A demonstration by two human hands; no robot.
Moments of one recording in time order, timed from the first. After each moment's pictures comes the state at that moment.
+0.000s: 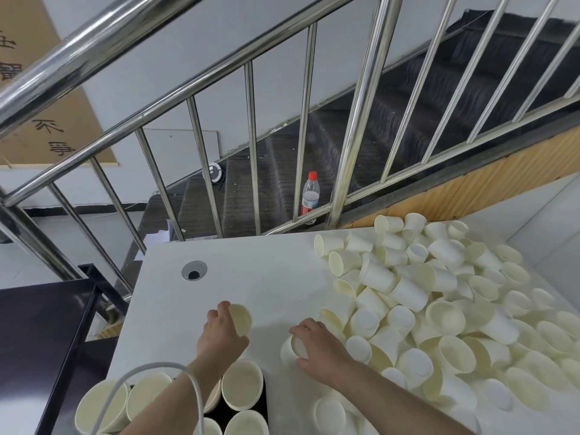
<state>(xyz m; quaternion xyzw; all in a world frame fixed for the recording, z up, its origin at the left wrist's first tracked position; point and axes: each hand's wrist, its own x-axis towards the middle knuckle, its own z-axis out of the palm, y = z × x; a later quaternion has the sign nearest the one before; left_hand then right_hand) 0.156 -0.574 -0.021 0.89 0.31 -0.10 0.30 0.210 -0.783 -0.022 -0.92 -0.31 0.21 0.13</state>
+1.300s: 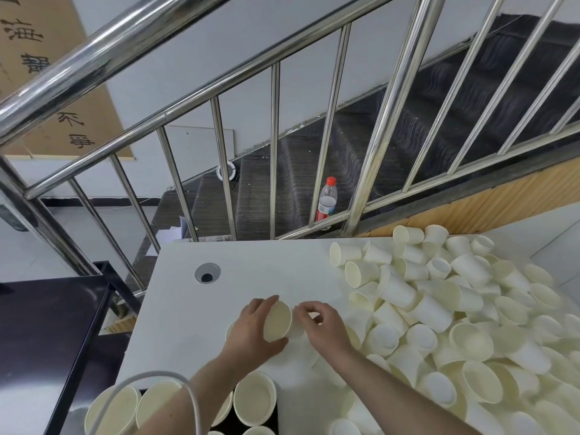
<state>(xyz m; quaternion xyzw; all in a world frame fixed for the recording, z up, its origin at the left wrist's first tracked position) 0.167 -0.578 -0.012 0.92 0.10 0.03 0.38 0.239 -0.737 -0.012 -0.84 -0.04 0.18 0.51</state>
